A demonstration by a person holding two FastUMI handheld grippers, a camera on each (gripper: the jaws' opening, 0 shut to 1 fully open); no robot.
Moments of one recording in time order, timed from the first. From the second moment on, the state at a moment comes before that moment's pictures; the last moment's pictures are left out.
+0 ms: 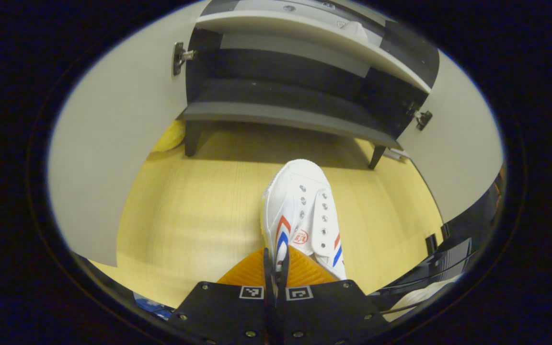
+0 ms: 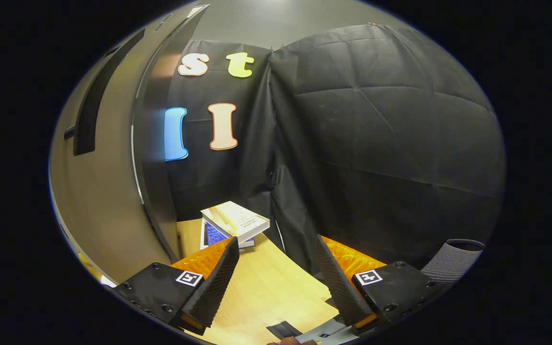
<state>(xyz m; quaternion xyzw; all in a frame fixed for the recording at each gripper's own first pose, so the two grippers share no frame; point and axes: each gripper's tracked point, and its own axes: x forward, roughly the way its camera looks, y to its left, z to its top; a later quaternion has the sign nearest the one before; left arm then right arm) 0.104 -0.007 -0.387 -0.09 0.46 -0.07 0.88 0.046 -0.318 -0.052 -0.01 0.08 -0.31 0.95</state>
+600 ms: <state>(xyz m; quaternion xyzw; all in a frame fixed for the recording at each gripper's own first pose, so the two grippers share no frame) 0.163 0.099 -0.205 -0.10 0.31 -0.10 0.94 0.057 -0.350 -0.058 0.00 0.08 -0.32 0.94</state>
